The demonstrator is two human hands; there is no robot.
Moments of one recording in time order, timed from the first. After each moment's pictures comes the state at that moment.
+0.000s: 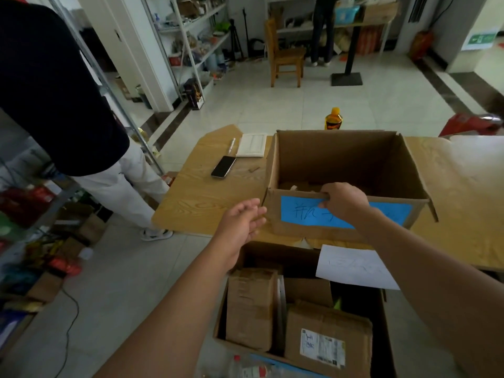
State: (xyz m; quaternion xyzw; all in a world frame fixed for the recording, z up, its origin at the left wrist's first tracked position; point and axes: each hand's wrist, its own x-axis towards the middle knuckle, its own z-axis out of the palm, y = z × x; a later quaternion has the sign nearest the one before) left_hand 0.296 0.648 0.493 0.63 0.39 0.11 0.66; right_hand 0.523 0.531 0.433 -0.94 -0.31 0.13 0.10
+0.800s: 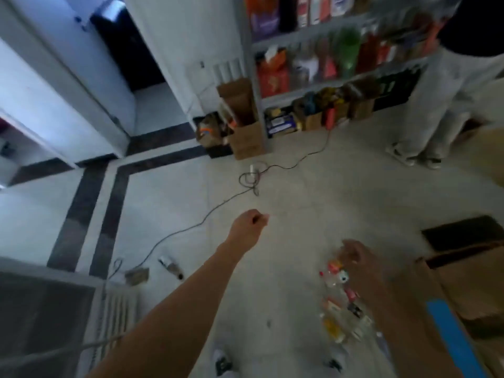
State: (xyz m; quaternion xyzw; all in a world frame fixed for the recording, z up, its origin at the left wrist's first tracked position) left_hand -0.369 0.478 0.408 0.47 0.79 0.21 0.35; right_hand -0.103 0.475 0.356 -0.65 -0.55 0.46 0.25
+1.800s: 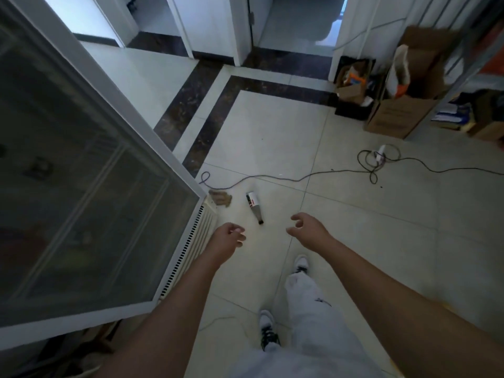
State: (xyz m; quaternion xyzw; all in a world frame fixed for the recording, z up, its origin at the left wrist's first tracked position) left_hand -0.823 0.168 0.309 0.06 0.82 0.39 0.42; right_hand -0.694 0.356 0.298 -0.42 -0.74 0.50 -0.15
